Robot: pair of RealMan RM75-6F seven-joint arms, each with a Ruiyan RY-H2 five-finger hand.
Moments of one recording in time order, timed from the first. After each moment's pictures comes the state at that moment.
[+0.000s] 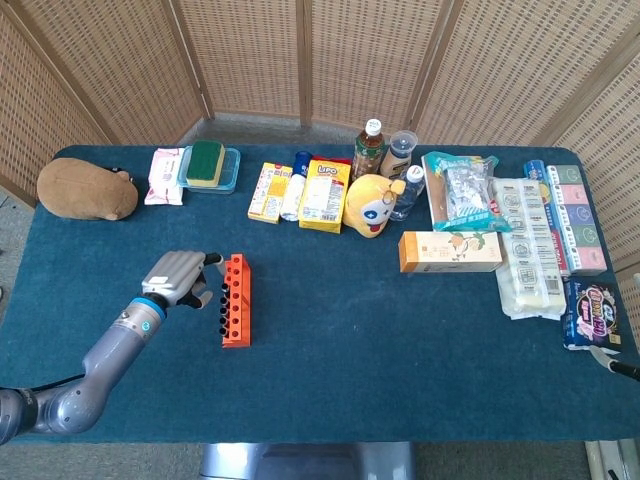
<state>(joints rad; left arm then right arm) -0.92 -1.13 -0.11 -1.93 0.58 0.90 0.34 0.02 -1.00 0.17 -1.65 -1.32 1.47 0.18</state>
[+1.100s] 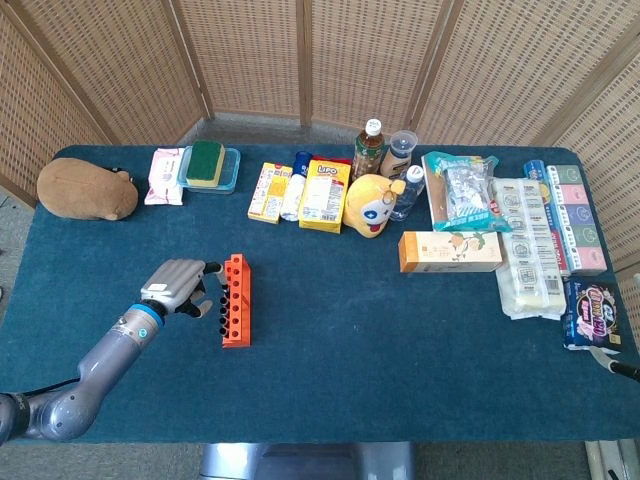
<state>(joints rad) -0.92 -1.10 -0.08 -1.95 0.60 0.86 0.32 0.02 -0.99 0.16 -1.65 -1.33 1.47 0.19</state>
